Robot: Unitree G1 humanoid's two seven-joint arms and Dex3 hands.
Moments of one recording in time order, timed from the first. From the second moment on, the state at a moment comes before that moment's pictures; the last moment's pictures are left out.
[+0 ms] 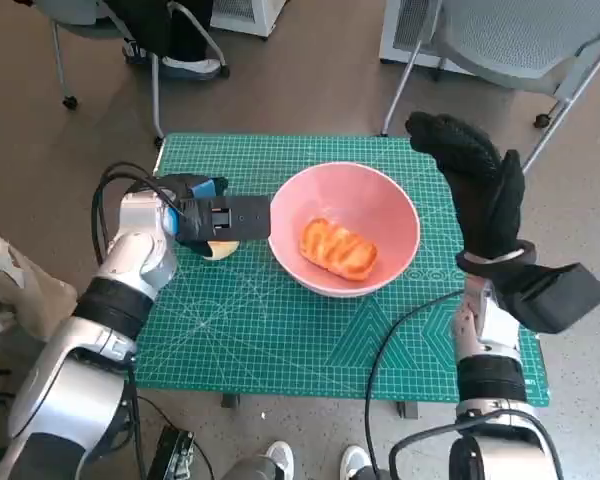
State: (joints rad) left arm -1.02 0.44 -0.50 0.93 0.81 0.28 -0.53; right arm -0.76 -0.12 -0.22 0.81 0.31 -0.79 0.58
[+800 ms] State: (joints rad) left arm -1.11 0.36 -0.52 1.19 0.78 0.22 -0.42; right arm -0.75 -0.12 -0.22 0.81 0.31 -0.78 0.58
